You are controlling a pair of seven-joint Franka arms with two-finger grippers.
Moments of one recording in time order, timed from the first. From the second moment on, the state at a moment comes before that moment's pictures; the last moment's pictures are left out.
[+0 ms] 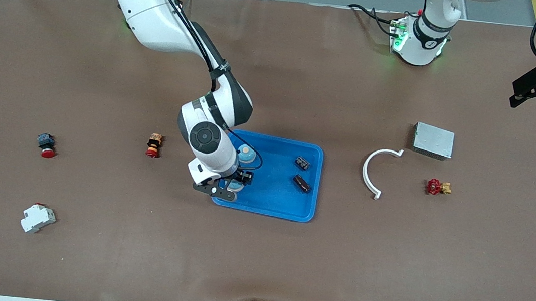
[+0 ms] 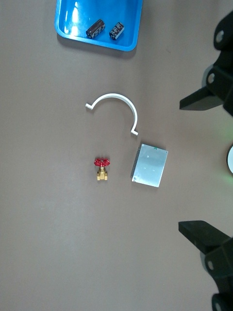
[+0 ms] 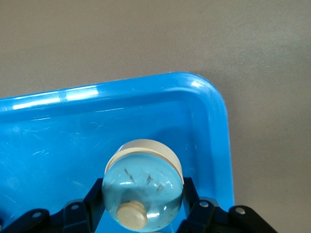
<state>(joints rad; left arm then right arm) -0.09 -0.07 0.00 -1.51 0.04 1.44 -0.10 0.59 0.83 -0.01 -1.41 0.15 2.30 0.72</state>
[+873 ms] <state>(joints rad) -0.09 -0.07 0.01 -1.49 0.04 1.44 -0.10 0.59 0.87 0.00 -1.40 0.18 2.32 0.72</state>
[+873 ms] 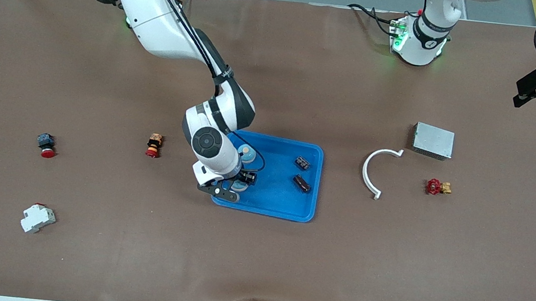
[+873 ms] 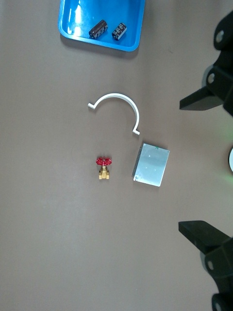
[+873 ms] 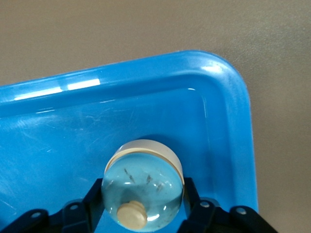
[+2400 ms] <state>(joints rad) -0.07 -0.07 0.01 -1.49 0.04 1.43 -0.11 0.55 0.25 -0.01 -1.66 0.18 1.75 0.63</state>
